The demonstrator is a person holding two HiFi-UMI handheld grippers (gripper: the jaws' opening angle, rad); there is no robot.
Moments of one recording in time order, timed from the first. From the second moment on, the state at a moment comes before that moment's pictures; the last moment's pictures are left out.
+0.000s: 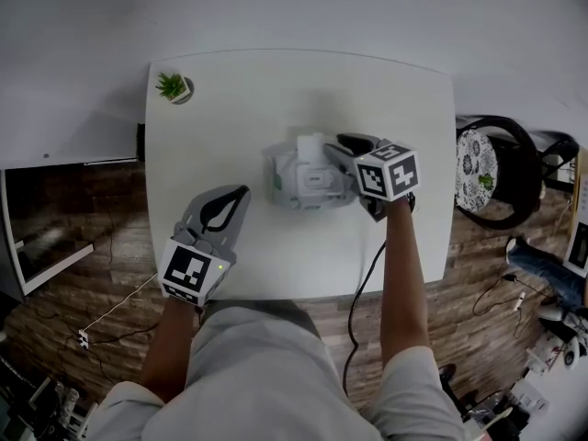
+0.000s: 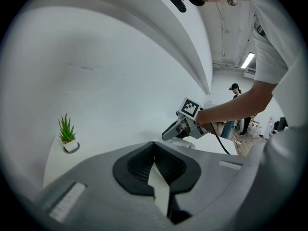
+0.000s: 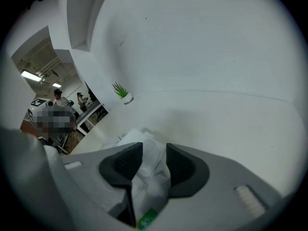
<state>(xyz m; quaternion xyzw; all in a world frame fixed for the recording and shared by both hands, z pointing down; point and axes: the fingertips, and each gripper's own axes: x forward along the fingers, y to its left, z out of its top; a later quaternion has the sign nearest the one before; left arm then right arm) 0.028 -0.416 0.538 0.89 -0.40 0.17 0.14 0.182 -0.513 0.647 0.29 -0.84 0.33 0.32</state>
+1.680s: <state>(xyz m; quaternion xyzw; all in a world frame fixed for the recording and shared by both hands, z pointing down) 0.071 -0.385 0.528 0.90 -0.37 0.16 0.13 0.185 -0.421 0.610 0.20 -0.89 0.21 0.35</state>
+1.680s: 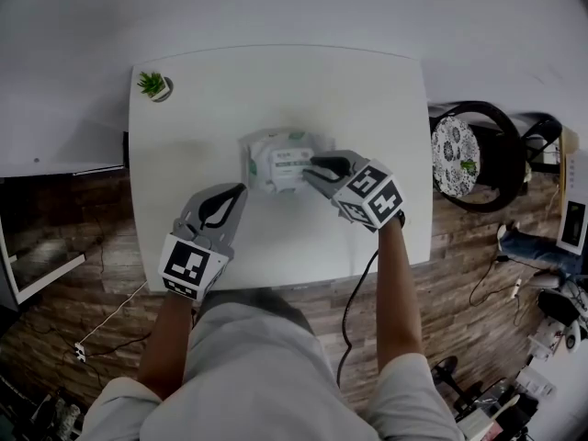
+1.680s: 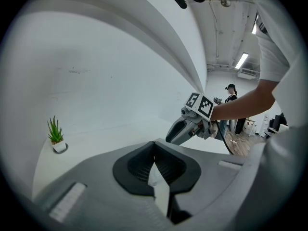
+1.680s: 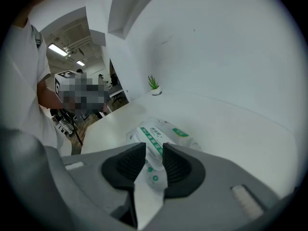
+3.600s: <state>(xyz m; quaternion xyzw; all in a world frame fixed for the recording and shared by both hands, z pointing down) 0.076 -0.377 0.539 0.90 -0.38 0.16 0.14 0.163 -0.415 0.641 0.24 -0.85 0.23 0.41</state>
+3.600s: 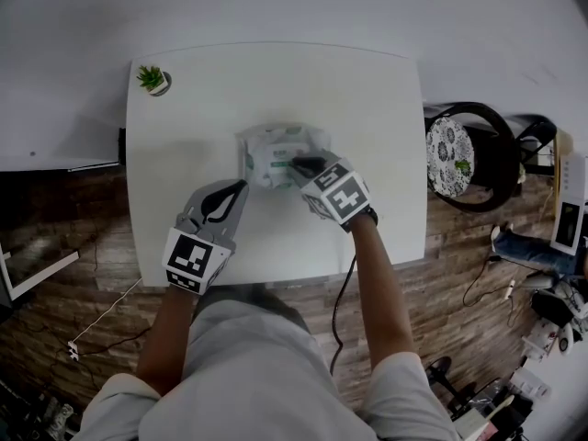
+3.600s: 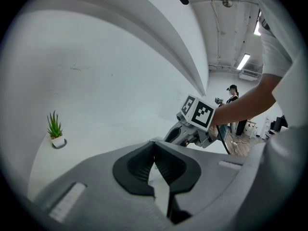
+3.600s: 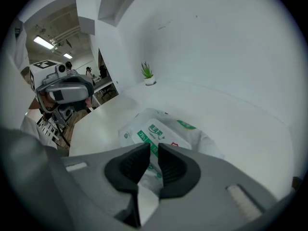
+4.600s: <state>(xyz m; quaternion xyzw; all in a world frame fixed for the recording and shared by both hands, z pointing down) 0.072 -0.356 0.483 0.91 -0.40 0.10 0.11 0.205 -0.394 0.542 0.44 -0.85 0.18 0.21</state>
